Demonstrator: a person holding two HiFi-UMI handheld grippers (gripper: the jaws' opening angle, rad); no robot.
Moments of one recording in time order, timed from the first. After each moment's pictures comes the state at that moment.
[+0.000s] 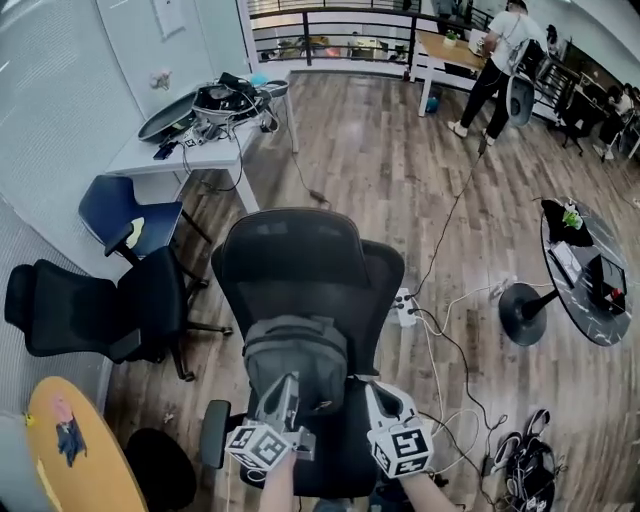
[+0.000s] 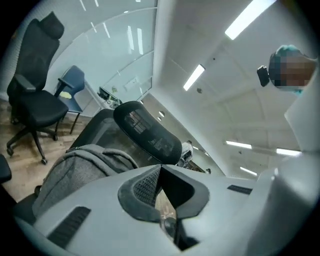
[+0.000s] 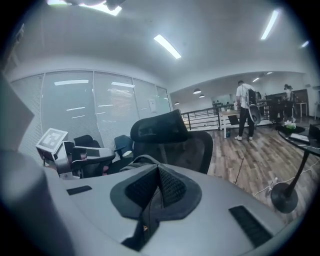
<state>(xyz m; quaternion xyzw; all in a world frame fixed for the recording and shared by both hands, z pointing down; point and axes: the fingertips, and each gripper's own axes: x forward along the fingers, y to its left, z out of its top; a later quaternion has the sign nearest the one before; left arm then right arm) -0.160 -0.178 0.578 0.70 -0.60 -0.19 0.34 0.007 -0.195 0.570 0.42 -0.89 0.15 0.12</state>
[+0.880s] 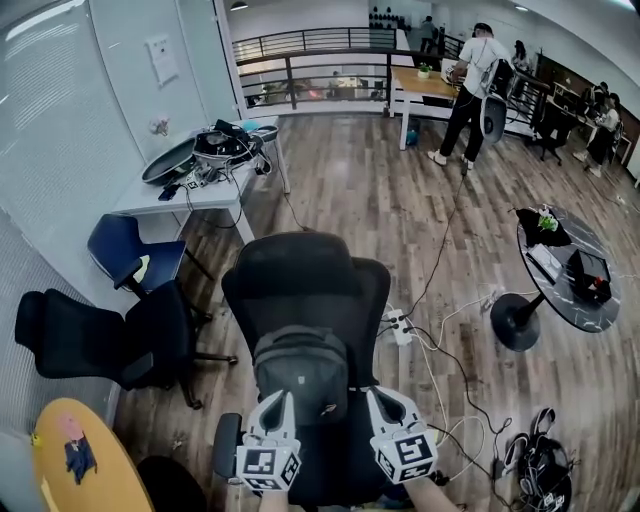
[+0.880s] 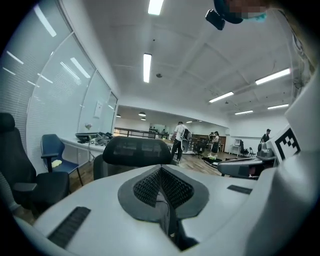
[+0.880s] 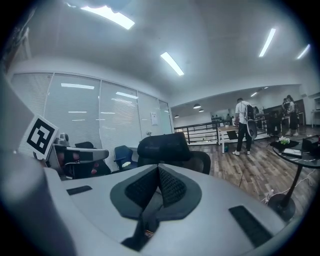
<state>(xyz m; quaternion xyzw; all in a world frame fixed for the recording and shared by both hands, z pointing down) -0.146 -0.111 0.486 0.77 -0.63 0.03 0.11 0.014 -0.134 0.496 0.44 -0.89 0.09 0.06</state>
